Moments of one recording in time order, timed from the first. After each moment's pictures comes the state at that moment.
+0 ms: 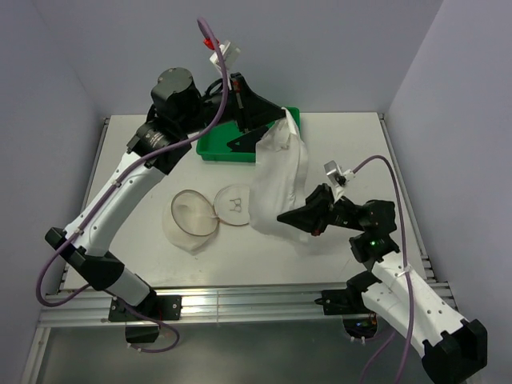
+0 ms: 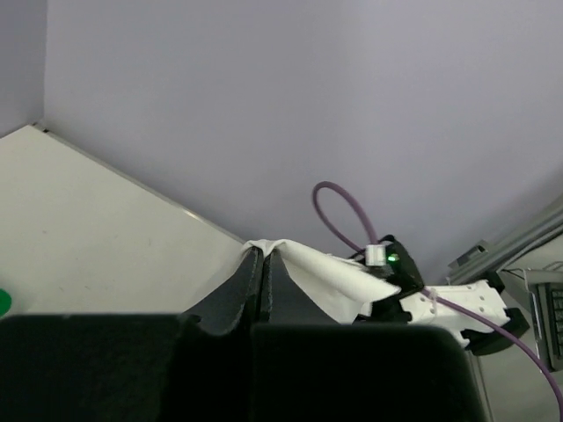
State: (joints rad) left arm -0.69 1.55 1.91 -0.21 0.59 -0.56; right arm 0.41 0.69 0.46 0.62 -0.97 0.73
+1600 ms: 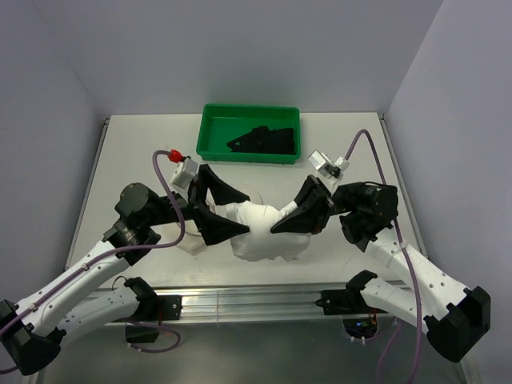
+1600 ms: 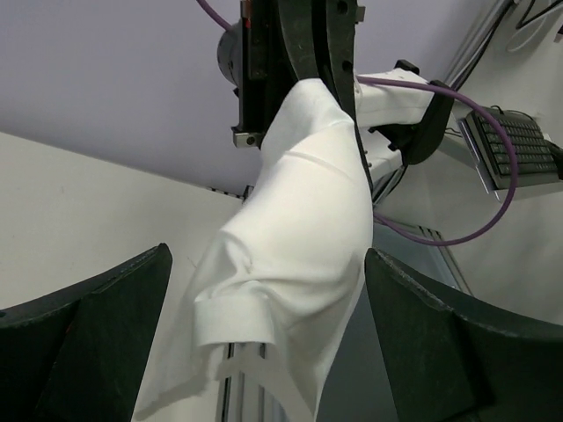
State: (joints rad) left arm -0.75 0.85 0.79 0.36 0.74 -0.55; right arm 0.57 0.90 0.73 0.92 -1.21 0.96
